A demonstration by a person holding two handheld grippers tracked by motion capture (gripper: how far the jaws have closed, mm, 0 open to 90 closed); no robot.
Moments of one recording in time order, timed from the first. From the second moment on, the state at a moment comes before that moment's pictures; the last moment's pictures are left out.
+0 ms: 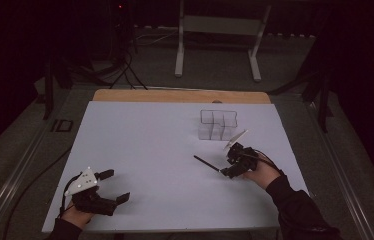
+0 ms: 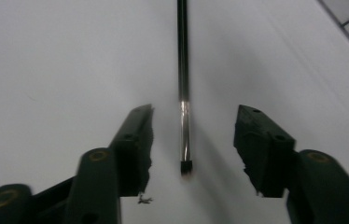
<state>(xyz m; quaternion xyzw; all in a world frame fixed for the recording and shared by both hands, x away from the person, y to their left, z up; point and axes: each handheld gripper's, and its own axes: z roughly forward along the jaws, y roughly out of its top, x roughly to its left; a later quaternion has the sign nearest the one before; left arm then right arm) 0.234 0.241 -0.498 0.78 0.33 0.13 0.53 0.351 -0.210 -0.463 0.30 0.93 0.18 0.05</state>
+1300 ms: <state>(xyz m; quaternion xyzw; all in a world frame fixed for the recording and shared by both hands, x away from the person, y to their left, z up) 0.234 0.241 -0.499 0.78 0.33 0.12 0.52 0.356 -0.181 -0.490 0.28 0.96 0.07 0.04</state>
